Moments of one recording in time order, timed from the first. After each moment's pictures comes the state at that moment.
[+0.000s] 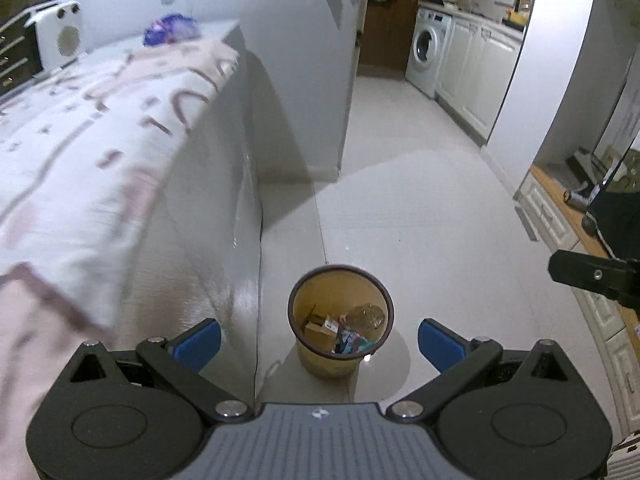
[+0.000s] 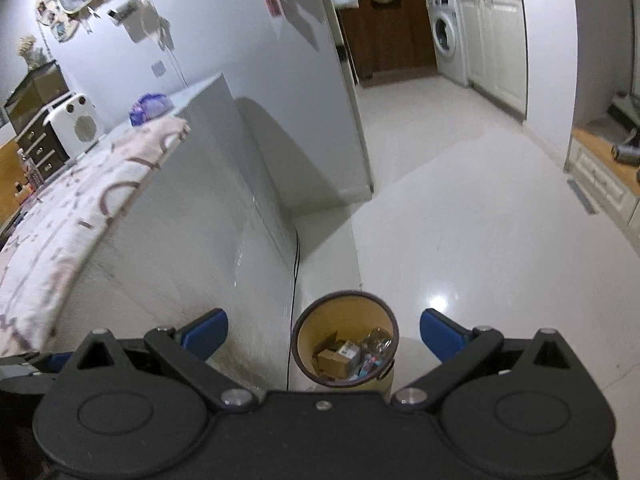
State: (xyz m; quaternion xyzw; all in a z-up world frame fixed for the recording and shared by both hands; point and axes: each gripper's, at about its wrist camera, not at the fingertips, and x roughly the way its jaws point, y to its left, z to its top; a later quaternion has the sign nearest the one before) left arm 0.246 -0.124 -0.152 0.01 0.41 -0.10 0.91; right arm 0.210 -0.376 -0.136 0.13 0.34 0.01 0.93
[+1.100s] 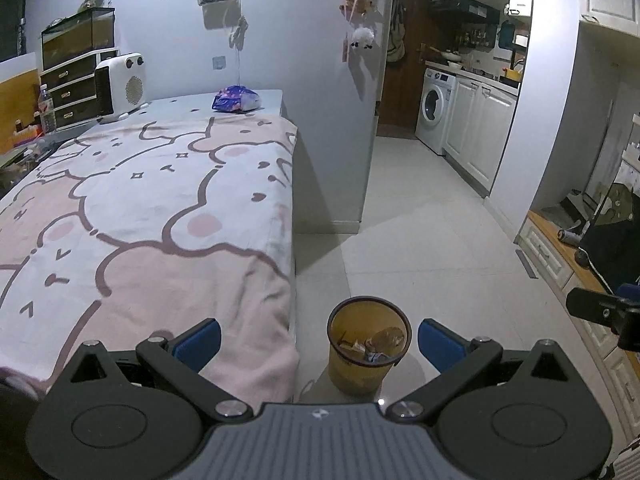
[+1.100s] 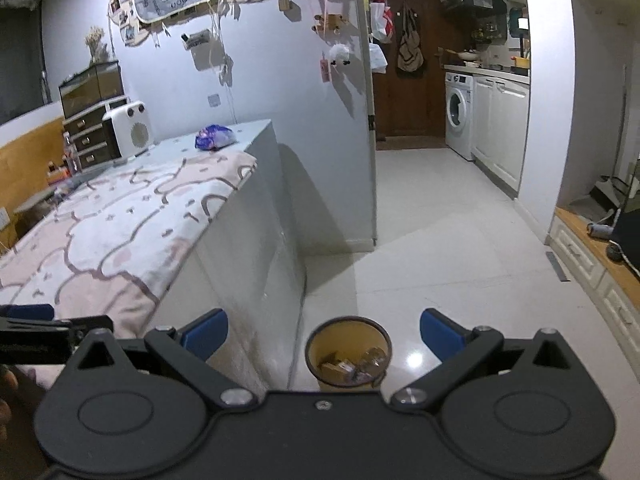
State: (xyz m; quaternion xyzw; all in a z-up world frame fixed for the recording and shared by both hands) left arm 0.093 -0.025 -0.074 0.00 0.32 -0.08 0.94; right arm 0.049 -0.290 -0.054 0.06 0.28 0.00 0.96
